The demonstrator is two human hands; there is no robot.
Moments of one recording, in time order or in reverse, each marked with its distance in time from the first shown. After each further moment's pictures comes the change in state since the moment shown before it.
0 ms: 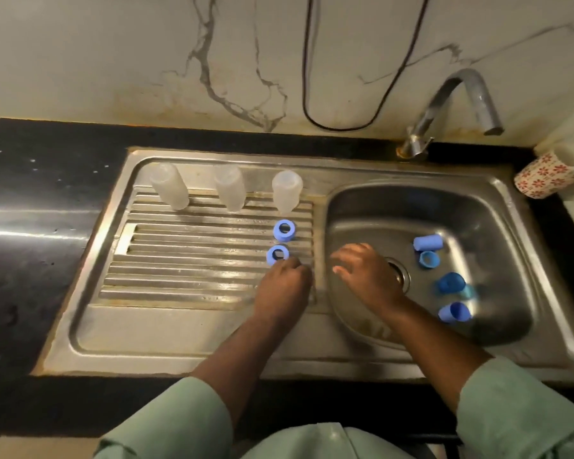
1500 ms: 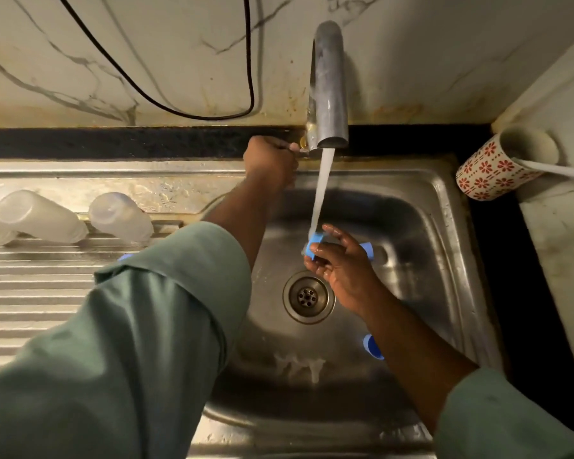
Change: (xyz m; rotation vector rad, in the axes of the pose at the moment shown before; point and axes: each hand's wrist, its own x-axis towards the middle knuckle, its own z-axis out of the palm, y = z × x) left_hand 0.306 0.182 0.029 -0.879 0.199 -0.585; right_hand 0.045 0.212 -0.042 1.646 0.077 0.882
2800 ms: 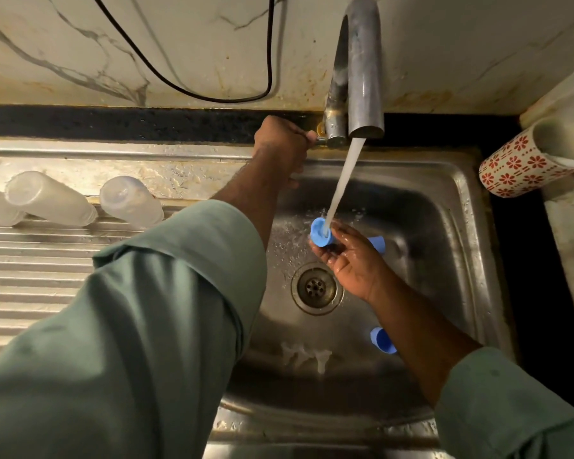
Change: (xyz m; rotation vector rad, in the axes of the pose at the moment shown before) left_hand 0.017 0.004 -0.009 0.142 -0.088 -0.038; right_hand 0.024 0.006 0.001 0.215 -0.014 0.130
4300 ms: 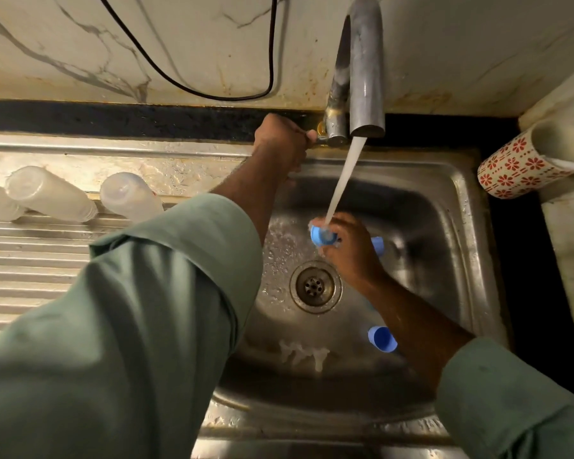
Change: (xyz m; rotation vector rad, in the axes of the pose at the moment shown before) left_hand 0.011 -0.002 -0.001 0.052 0.005 0.008; right_hand 0.012 0.000 -0.017 -1.399 -0.093 -0.726
